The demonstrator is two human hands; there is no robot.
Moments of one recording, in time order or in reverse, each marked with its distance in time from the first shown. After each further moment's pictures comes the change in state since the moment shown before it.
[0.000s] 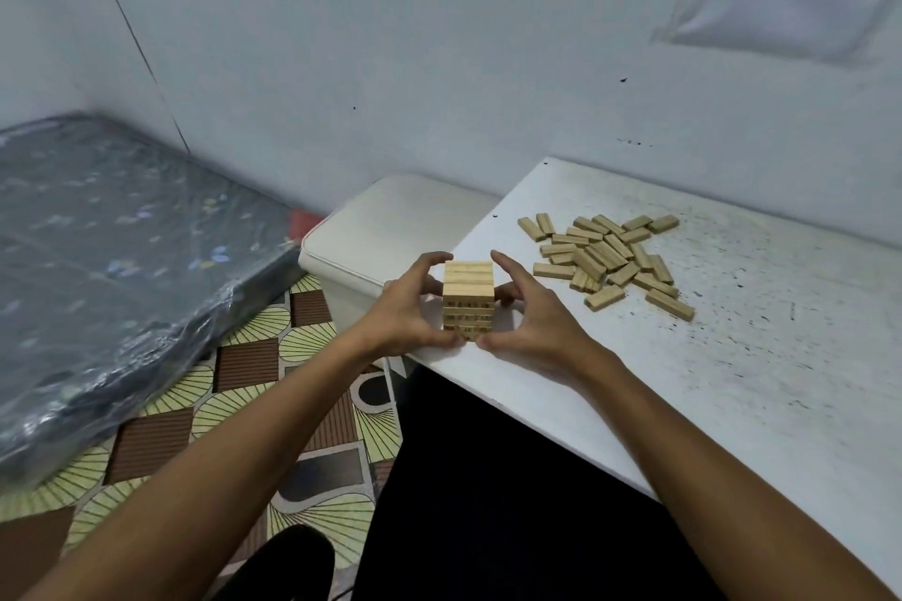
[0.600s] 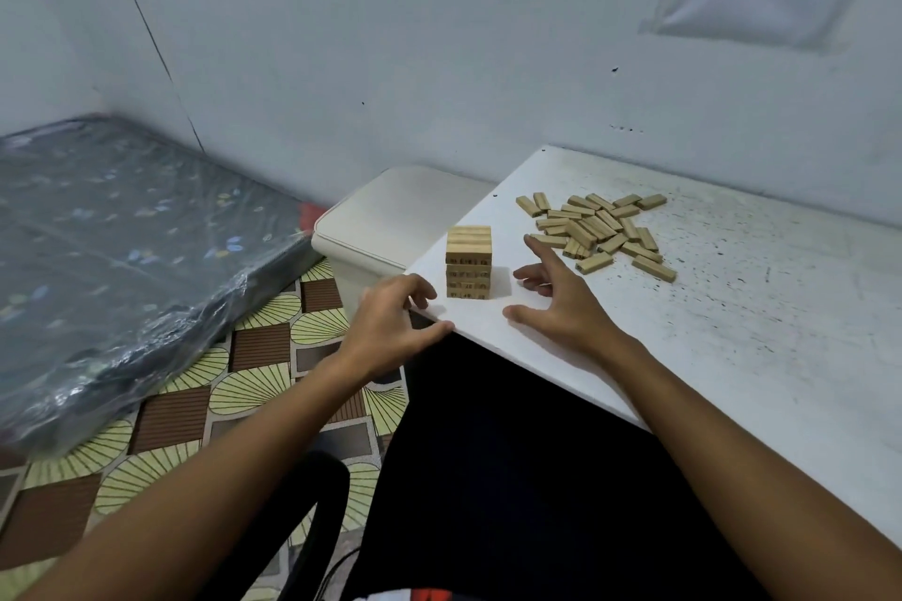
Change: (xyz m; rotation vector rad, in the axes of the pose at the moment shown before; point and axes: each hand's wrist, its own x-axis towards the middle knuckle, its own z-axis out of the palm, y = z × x) left_hand -0.078 -0.002 0.019 0.207 0.283 0.102; right_hand -0.041 0.015 -0.011 -0.120 0.109 -0.023
